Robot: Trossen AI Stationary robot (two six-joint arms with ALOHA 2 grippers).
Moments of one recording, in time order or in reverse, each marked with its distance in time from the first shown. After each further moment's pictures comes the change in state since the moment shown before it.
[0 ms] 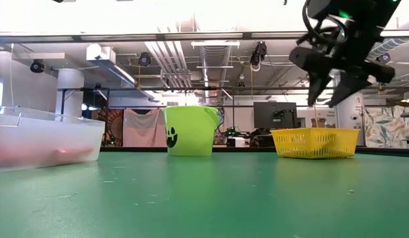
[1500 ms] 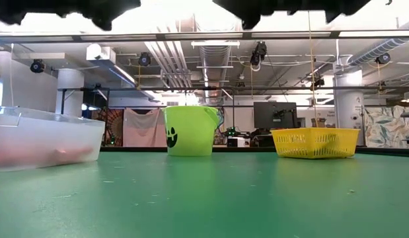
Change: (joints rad) left arm 0.619 -0.149 -0.254 0.625 0.779 0.274; right arm -0.150 0.026 -0.056 1.512 -0.764 -1.741
